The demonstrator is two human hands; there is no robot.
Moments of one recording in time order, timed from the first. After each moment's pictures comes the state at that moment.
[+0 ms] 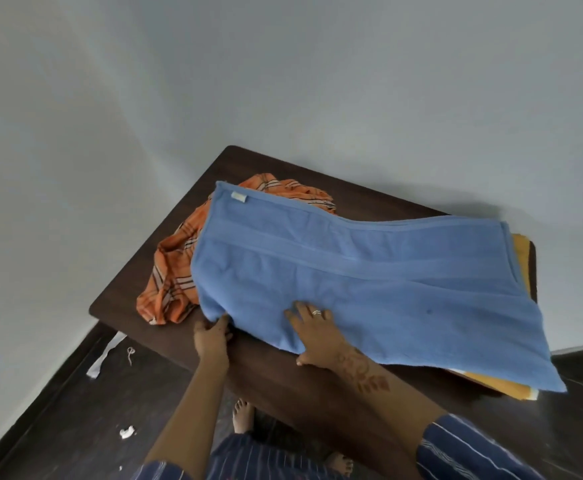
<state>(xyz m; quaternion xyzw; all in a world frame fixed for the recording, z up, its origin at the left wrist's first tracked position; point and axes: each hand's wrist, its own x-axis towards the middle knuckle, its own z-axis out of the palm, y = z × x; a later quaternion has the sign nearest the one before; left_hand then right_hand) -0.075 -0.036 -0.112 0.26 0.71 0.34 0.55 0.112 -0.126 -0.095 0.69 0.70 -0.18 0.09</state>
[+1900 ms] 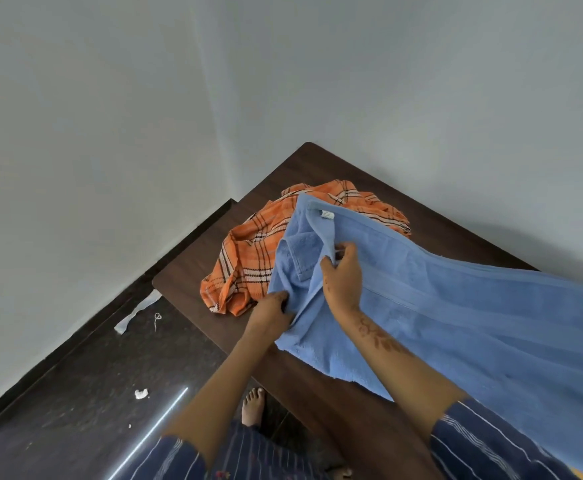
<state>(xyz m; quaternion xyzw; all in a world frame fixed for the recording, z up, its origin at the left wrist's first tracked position) -0.103 0.025 -0.079 0.74 0.55 0.03 0.37 0.032 0.021 -0.024 0.78 0.37 -0.24 -0.44</state>
